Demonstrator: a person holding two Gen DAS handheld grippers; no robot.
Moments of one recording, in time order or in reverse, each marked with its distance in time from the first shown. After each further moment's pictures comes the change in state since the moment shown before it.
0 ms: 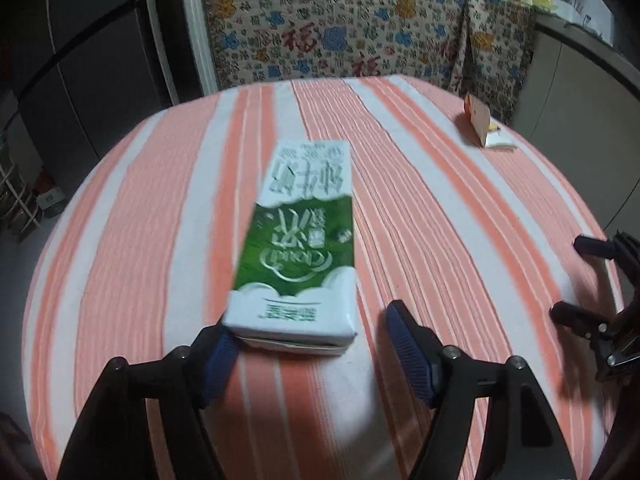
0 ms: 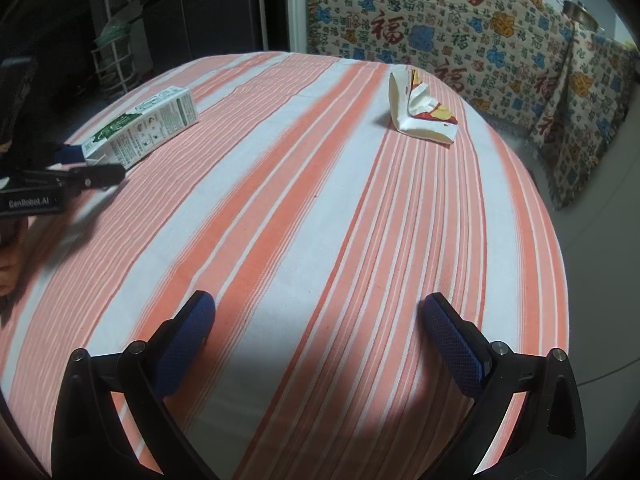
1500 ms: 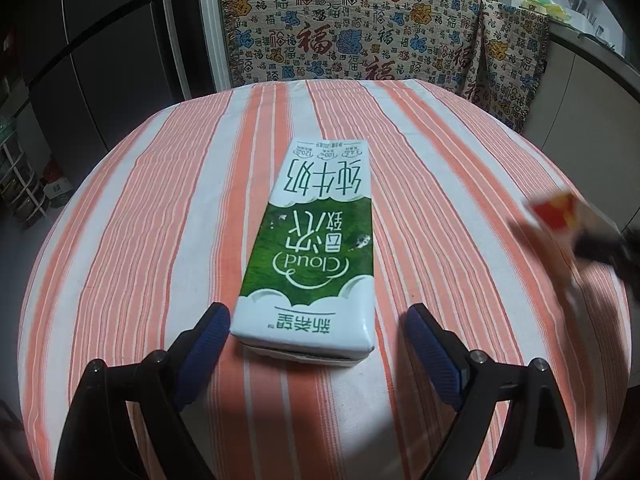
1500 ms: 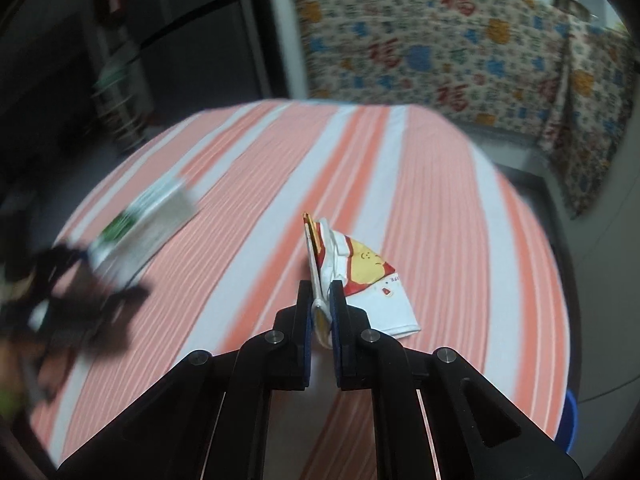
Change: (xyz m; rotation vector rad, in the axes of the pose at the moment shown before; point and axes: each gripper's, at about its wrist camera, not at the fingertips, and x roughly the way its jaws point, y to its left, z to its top) left arm 0.003 0.009 0.003 -0.052 0.013 0.006; right arm -0.016 -0.004 0.042 0.047 -0.058 0.121
